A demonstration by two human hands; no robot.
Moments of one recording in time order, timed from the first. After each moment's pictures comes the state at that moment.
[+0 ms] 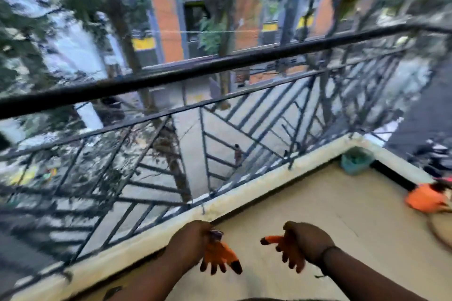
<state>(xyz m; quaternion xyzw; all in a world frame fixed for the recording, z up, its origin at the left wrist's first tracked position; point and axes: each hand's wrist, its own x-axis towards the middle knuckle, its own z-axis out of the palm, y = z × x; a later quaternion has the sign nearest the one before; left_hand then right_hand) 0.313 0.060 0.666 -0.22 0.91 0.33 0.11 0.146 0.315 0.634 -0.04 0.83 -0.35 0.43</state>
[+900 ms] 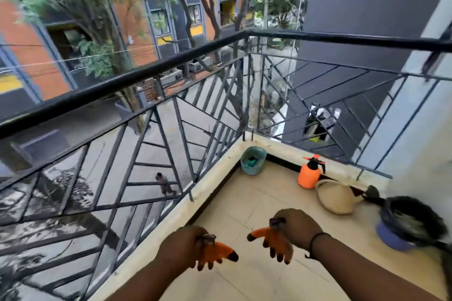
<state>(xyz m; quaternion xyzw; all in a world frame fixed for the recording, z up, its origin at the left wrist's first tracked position) -0.088 0.342 0.682 -0.01 0.94 0.24 0.22 -0.138 0.633 0.673 -0.03 0.94 -0.25 0.22</state>
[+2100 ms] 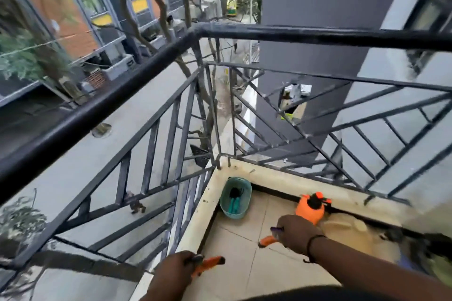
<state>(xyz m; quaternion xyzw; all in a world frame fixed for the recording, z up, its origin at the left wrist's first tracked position) -0.595 0.386 0.627 -0.05 0.93 0.23 0.28 -0.616 0.695 0.630 0.06 0.94 -0.16 0.30</state>
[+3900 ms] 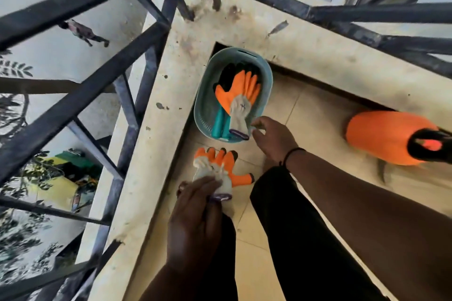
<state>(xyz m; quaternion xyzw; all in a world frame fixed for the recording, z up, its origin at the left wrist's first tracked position) -0.895 0.517 0.105 0.16 0.87 0.08 0.47 -0.930 0.705 0.076 0.19 0.83 -0.36 0.37</state>
